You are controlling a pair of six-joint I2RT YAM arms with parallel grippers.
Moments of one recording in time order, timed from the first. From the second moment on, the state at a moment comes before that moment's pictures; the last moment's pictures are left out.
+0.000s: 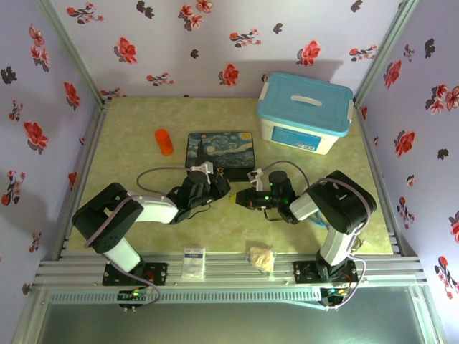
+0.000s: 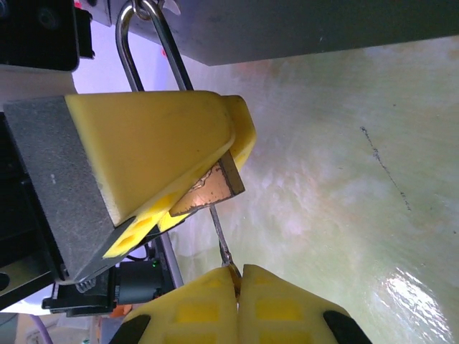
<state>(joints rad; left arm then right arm) -0.81 1.62 0.54 0.61 0.09 -1.04 0.60 1.77 0.42 0.91 -0.78 0.96</state>
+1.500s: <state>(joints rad) -0.80 1.65 0.53 0.76 0.03 -1.06 0.61 1.78 0.39 1.12 -0.63 1.24</state>
